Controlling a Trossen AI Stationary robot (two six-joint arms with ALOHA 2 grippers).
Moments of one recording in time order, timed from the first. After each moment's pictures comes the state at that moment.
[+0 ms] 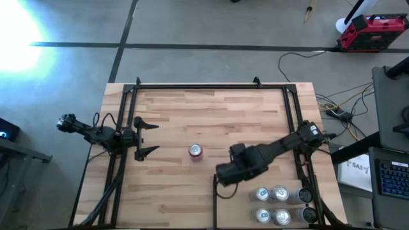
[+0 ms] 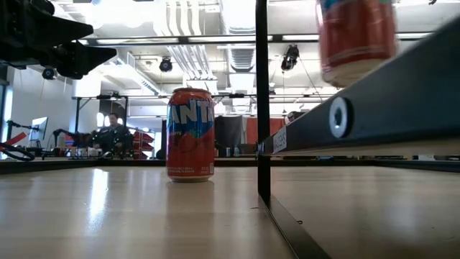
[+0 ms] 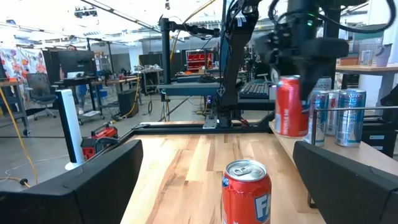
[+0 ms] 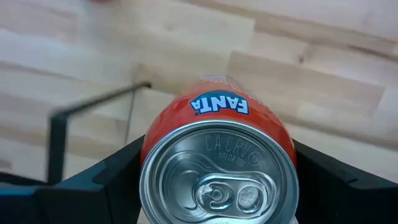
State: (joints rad) left arm -0.38 0.03 0.02 0.16 -0.49 0.11; right arm 0.44 1.97 2.06 -1.57 0.07 1.78
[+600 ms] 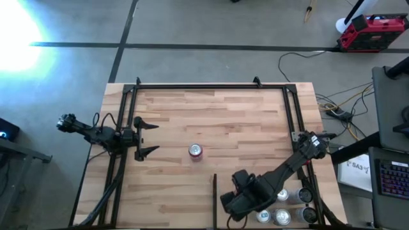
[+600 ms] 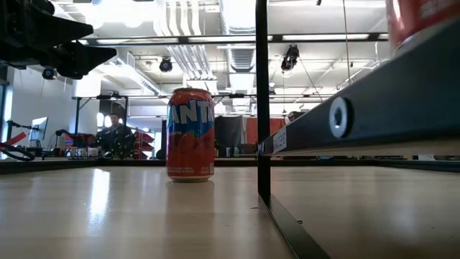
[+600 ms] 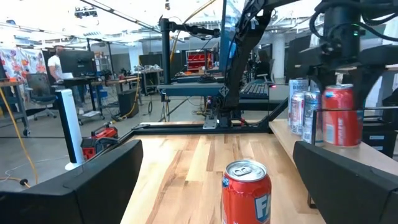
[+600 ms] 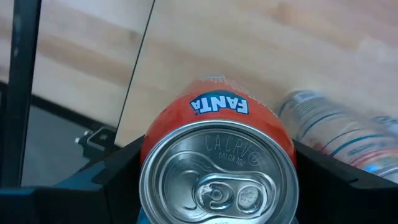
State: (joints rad) left arm -0.38 0.03 0.02 0.16 -0.49 0.11; right arm 0.64 2.03 2.05 -1.40 0.04 1.84
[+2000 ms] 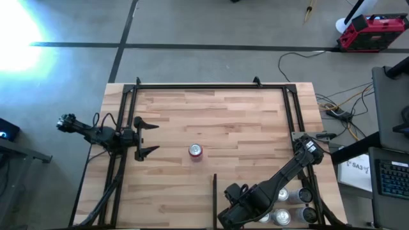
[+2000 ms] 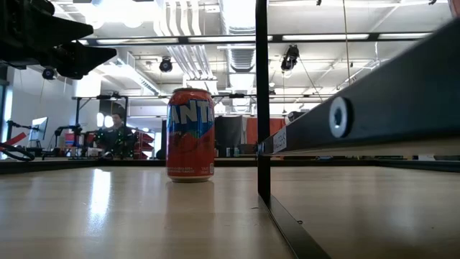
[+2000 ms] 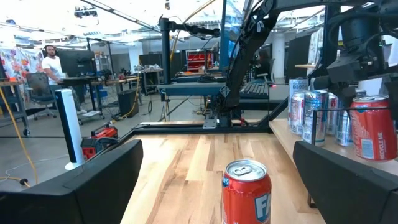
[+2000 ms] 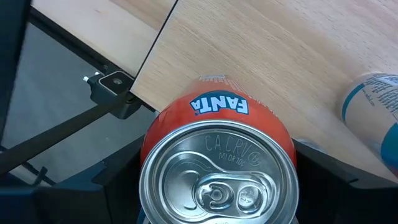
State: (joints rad) left arm -0.38 0.03 0.02 0.16 -0.49 0.11; right arm 0.67 2.09 2.05 -1.23 -0.05 1.66
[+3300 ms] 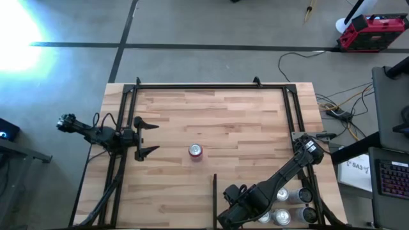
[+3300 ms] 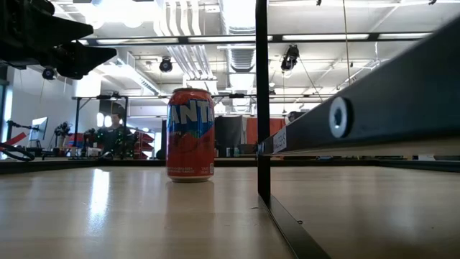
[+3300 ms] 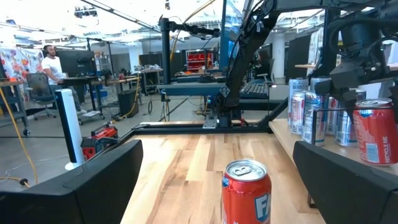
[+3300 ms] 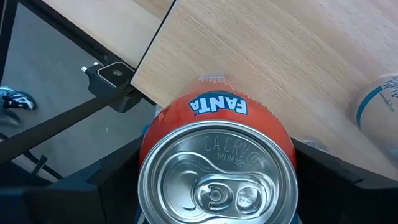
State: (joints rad) left arm -0.38 0.03 0.02 0.16 -0.49 0.11; right arm 0.67 2.09 2.00 -1.17 -0.09 1.64
